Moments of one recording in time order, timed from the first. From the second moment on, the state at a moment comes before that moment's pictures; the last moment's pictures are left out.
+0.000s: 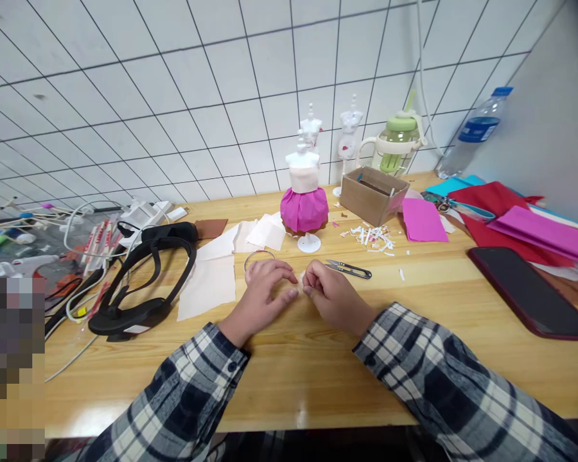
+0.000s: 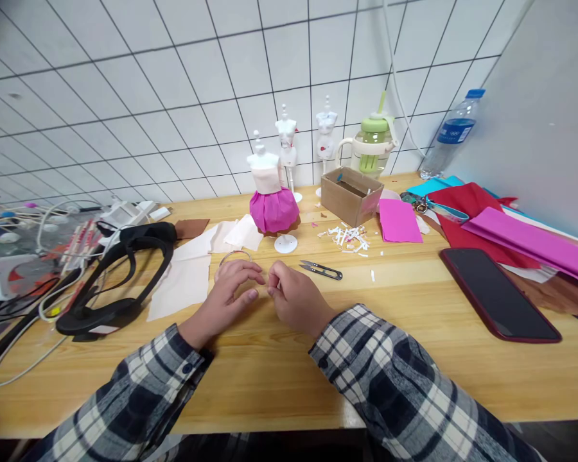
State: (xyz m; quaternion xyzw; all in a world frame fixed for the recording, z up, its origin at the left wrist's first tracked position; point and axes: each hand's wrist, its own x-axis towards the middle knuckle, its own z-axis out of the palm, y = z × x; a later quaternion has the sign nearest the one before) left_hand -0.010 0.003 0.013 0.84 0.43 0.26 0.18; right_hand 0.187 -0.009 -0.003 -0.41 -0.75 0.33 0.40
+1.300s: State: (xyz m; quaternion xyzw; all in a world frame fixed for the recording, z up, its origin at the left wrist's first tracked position) left_hand -0.006 -0.007 0.008 0.64 0.36 0.38 0.56; right_hand 0.198 -0.006 0.003 -0.45 -0.79 0.03 0.41
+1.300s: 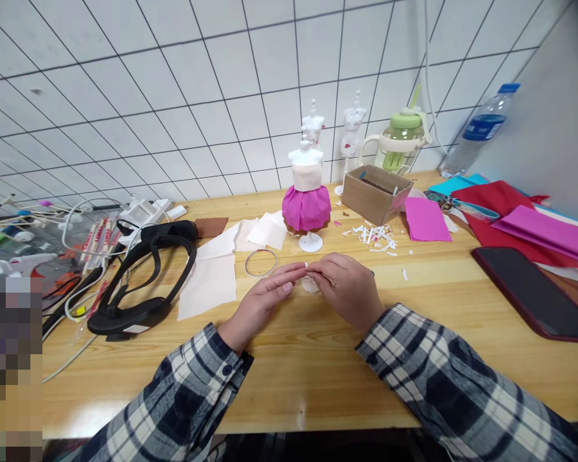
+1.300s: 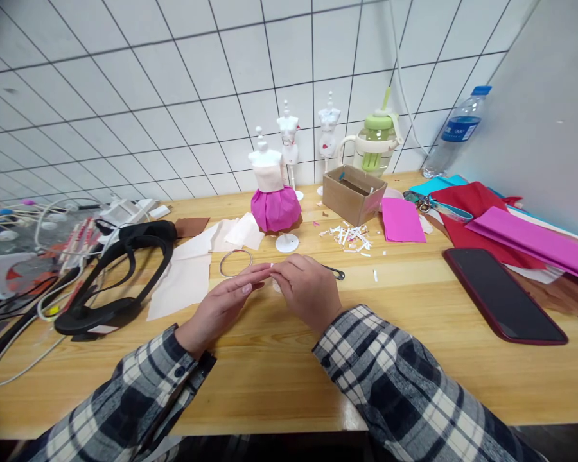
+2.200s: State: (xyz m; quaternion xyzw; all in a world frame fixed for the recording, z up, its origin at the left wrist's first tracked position) left_hand 0.000 0.003 0.003 0.73 0.48 0.41 0.26; right_hand 0.182 -0.012 -0.003 -0.44 -0.72 0.28 0.46
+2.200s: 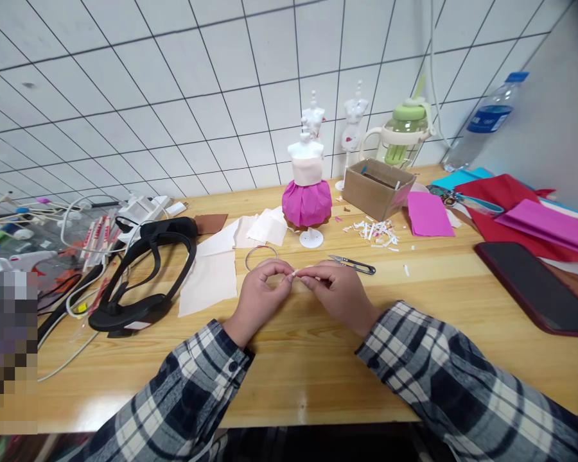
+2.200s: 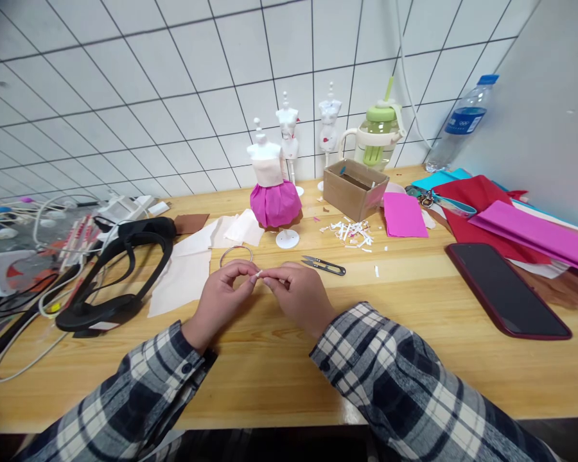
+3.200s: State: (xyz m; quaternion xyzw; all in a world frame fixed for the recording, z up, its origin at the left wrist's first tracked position) left_hand 0.003 -0.002 0.006 0.74 0.49 0.38 0.27; right_hand 0.183 -0.013 -0.001 -0.47 -0.73 0.24 0.43
